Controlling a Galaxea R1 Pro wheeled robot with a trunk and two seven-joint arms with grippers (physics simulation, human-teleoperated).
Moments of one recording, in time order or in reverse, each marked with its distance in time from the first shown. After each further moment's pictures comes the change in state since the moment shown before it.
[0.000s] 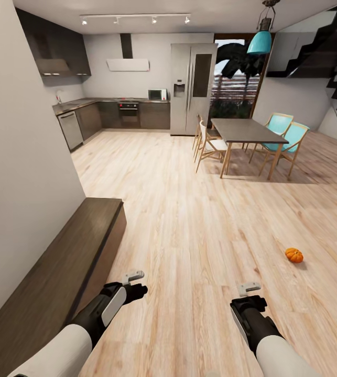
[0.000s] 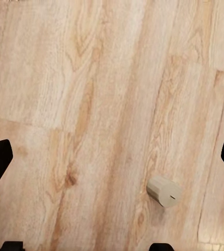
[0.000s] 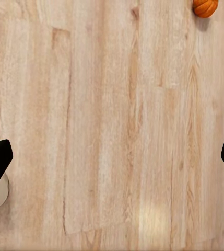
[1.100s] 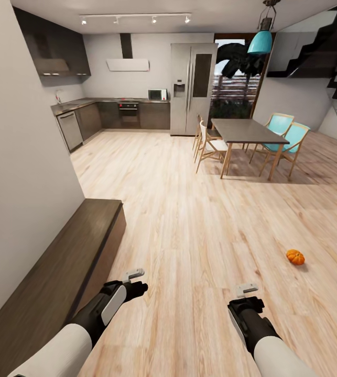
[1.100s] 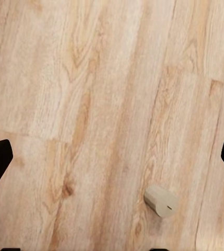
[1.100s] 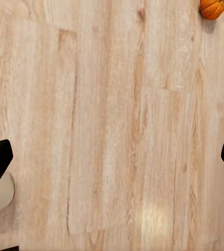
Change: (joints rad) left arm 0.001 0.002 0.001 -0.024 0.000 0.000 0.000; right arm 0.002 0.013 0.004 0.010 0.003 0.004 0.000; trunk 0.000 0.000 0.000
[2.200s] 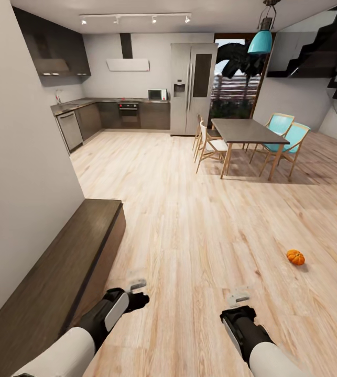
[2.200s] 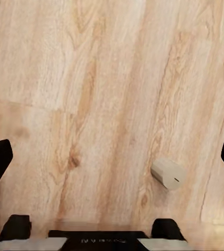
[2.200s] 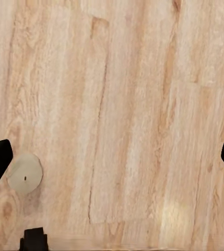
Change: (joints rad) left arm 0.002 -0.020 -0.012 0.091 0.002 0.023 0.006; right arm 0.010 0.025 0.000 0.086 -0.001 -0.058 0.040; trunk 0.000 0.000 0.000
